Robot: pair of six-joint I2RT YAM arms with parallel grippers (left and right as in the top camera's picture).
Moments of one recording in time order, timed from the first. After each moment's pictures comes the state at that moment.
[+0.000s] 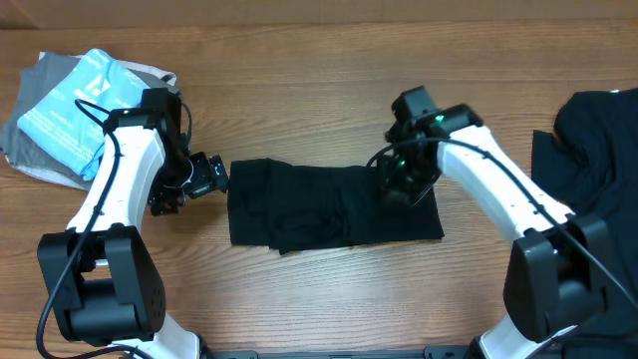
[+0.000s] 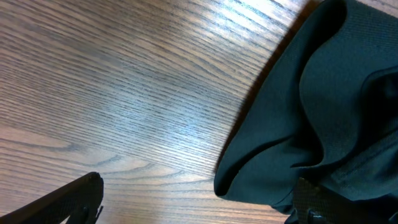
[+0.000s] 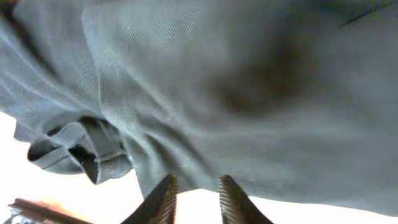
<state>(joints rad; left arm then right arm) 0.07 1.79 1.33 -1.17 0.08 -0.34 0.36 1.80 1.34 -1.06 -0.34 0.40</state>
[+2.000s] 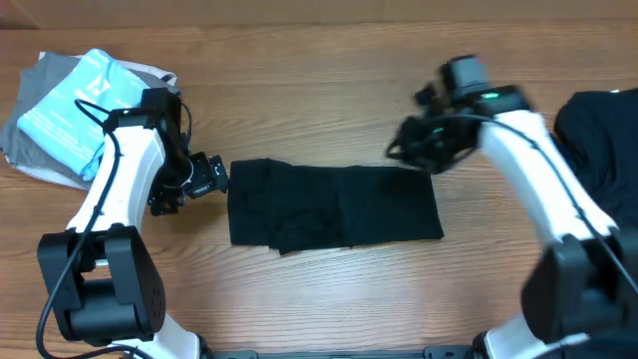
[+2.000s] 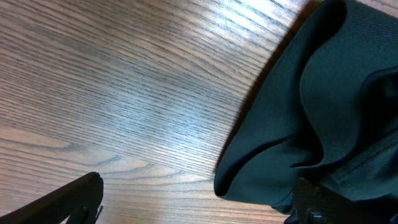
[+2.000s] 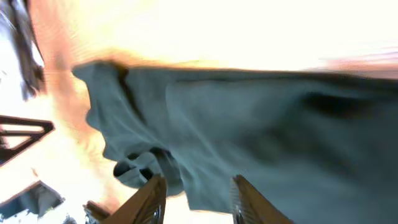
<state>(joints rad) 0.07 1.79 1.33 -1.17 0.08 -0.34 0.16 1.76 1.47 -1.06 -0.51 0.33</state>
